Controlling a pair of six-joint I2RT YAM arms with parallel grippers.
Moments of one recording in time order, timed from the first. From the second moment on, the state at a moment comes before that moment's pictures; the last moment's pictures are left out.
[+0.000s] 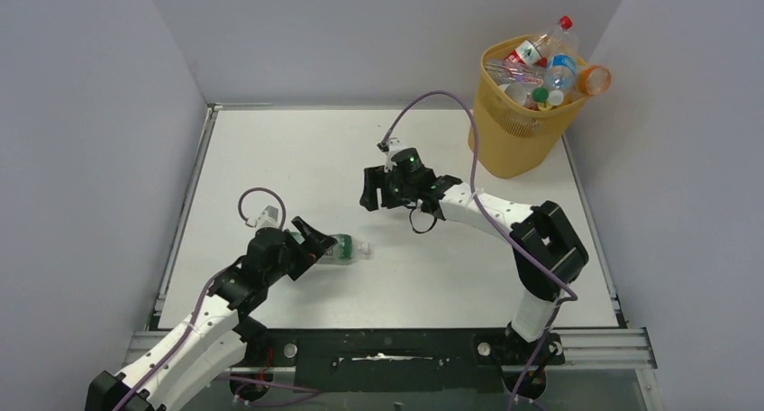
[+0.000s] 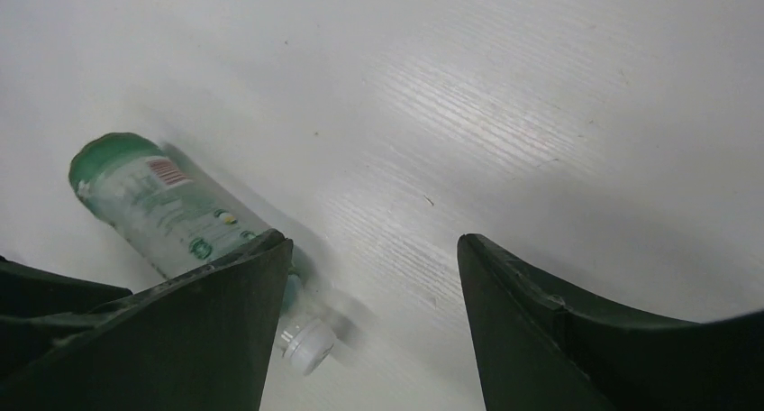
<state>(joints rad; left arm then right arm) -0.52 0.67 0.34 -0.26 -0.03 -1.13 0.70 1.73 1.19 -0.12 -0.11 0.41</state>
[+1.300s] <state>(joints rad) -0.56 1.02 0.30 0.00 -0.10 -1.13 0.75 1.27 1.02 -0.38 0.06 0.52</state>
